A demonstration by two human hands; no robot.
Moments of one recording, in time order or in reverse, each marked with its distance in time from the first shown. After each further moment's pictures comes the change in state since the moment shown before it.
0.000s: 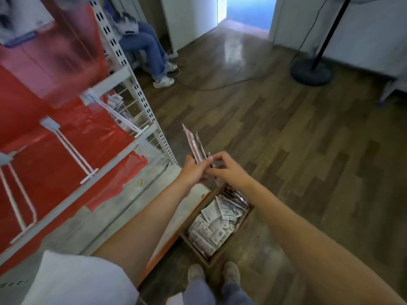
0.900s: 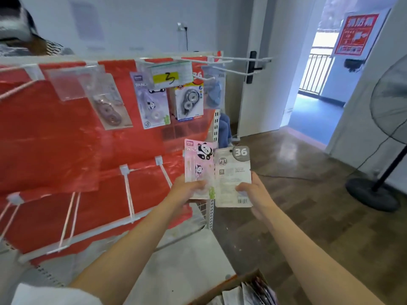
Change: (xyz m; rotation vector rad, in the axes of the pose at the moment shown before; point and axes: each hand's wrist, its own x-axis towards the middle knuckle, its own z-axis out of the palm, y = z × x) left_hand -0.130 0.052 -0.169 -0.320 0.334 0.333; right_hand -0.021 -0.160 0.063 0.290 -0.073 -0.213
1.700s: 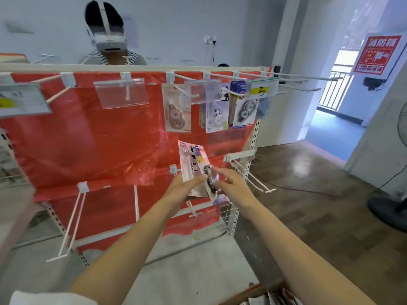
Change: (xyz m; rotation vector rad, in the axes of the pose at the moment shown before) left_hand -0.060 0.013 -0.169 -0.049 0.002 0.168; right_hand -0.053 -0.013 0.207 -0.551 -0.193 -0.310
